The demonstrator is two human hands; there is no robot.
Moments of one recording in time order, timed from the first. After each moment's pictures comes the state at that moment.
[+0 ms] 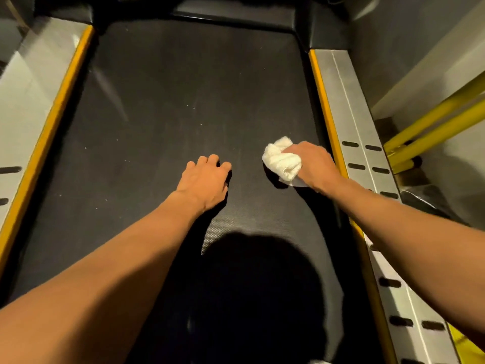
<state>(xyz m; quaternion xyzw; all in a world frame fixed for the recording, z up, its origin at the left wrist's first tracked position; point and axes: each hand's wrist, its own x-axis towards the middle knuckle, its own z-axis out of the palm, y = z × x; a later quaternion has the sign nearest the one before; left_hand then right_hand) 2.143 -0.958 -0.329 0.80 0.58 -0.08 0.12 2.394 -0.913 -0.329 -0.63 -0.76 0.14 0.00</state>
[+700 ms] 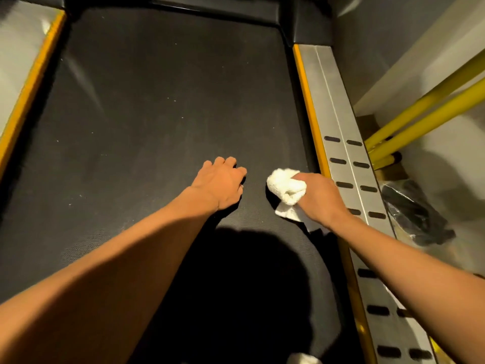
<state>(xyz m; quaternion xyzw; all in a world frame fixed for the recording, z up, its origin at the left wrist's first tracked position) 2.200 -0.960 -0.332 0.85 0.51 -0.08 0.14 2.428 -0.994 -0.325 -0.68 -0.71 0.18 0.04</state>
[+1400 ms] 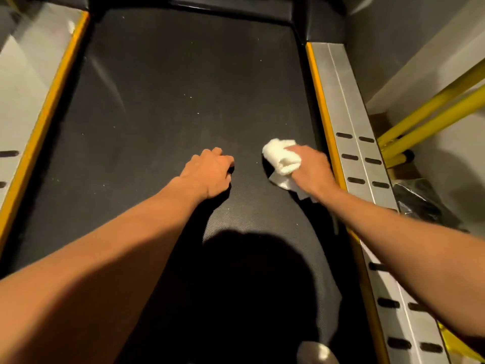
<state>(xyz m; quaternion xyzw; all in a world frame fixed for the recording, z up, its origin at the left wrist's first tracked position) 2.154 -0.963 -0.324 0.79 0.58 -0.06 0.21 2.381 -0.963 -0.310 -0.67 -0.72 0.15 0.08</state>
